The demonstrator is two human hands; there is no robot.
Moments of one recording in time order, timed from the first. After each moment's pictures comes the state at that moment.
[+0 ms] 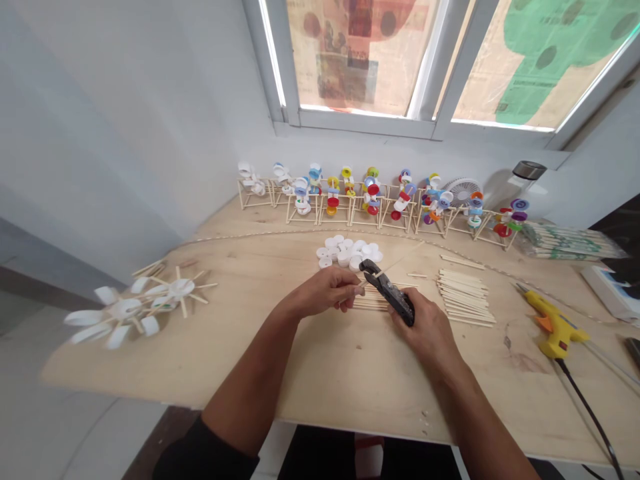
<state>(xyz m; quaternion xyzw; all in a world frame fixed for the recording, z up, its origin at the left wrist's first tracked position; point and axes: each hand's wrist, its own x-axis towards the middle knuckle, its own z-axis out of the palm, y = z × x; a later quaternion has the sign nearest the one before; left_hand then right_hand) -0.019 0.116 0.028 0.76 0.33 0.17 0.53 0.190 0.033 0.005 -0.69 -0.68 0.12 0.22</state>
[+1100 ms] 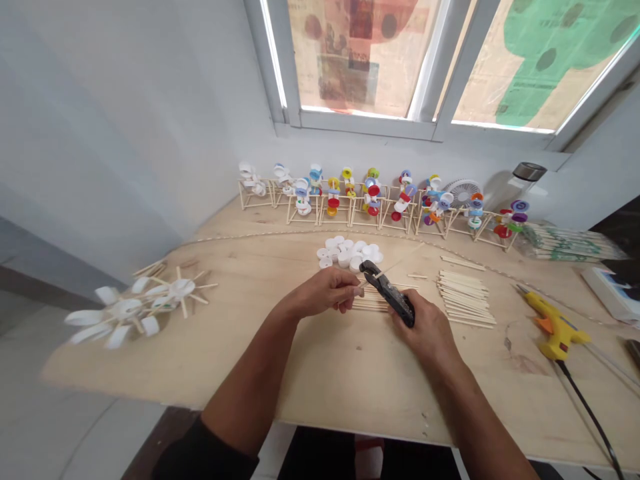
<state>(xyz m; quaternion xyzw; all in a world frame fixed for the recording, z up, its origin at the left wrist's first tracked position) -0.020 0.116 0.031 0.76 0.33 0.17 0.53 0.190 0.032 0.005 -0.69 -0.69 0.11 0.21</state>
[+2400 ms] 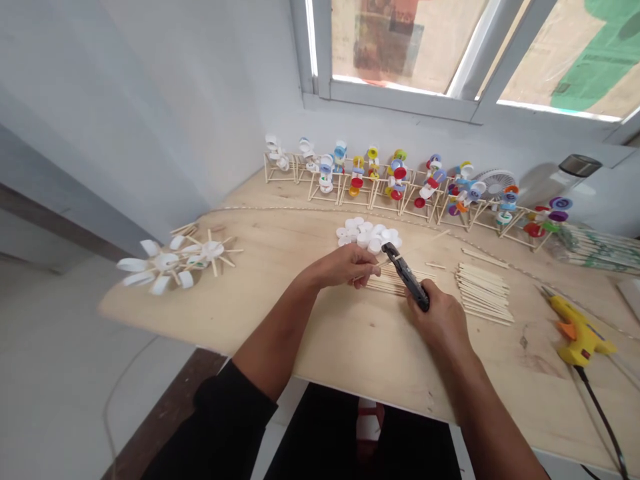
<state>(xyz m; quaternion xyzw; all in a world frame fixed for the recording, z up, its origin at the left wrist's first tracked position) -0.022 0.120 0.024 0.74 0.33 0.19 0.55 0.185 0.034 0.002 -0.75 -0.66 0.05 0.09</state>
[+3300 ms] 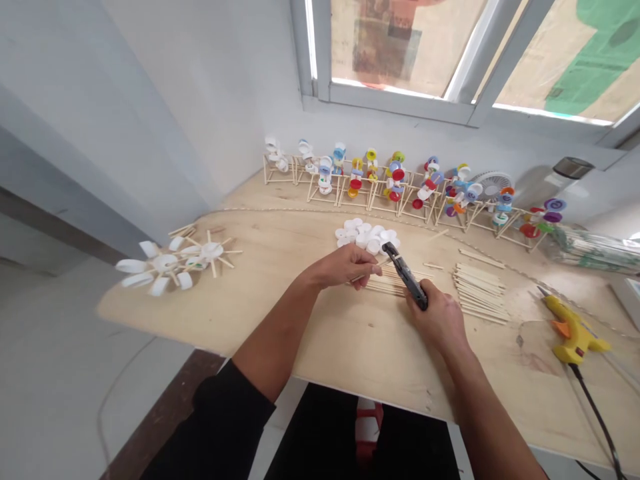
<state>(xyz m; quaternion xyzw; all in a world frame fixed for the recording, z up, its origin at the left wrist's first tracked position) -0.020 0.118 0.025 0.71 0.33 0.22 0.58 0.185 0.036 0.002 -0.75 -0.65 0.05 0.09</state>
